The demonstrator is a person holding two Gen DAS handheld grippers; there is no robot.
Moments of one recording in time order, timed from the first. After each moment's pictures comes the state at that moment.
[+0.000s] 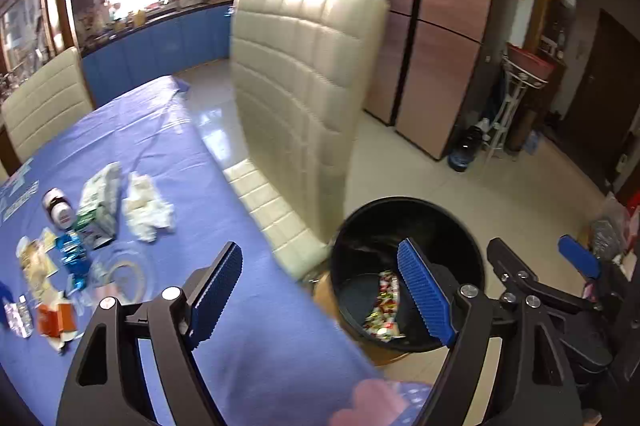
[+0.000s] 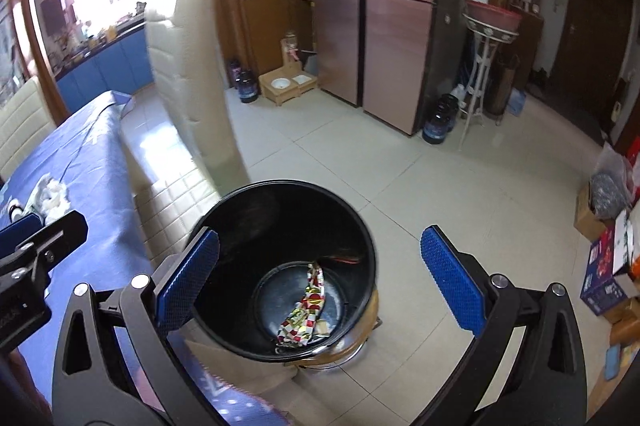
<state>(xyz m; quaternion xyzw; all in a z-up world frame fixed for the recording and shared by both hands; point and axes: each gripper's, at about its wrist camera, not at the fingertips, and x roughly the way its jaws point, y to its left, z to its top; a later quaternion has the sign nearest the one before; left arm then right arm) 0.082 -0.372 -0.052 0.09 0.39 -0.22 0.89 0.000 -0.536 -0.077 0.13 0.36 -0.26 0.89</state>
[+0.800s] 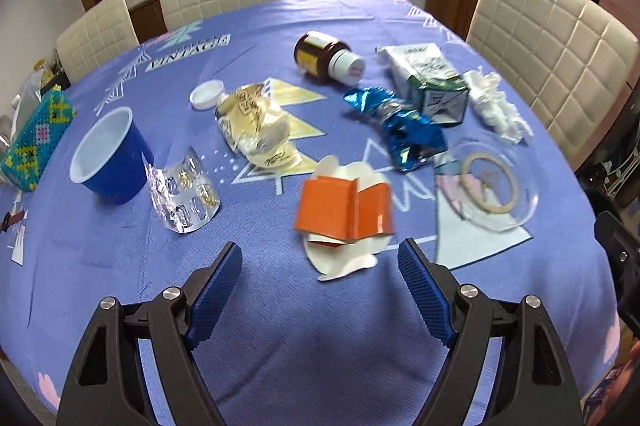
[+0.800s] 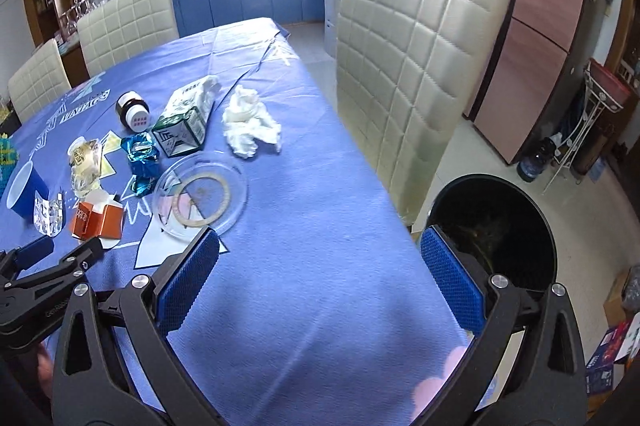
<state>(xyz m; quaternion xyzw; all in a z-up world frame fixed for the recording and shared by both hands) 0.119 -0.111 -0.117 0.02 0.47 0.02 0.88 0.084 -0.316 -0.087 0.04 0.41 -0.09 0.91</state>
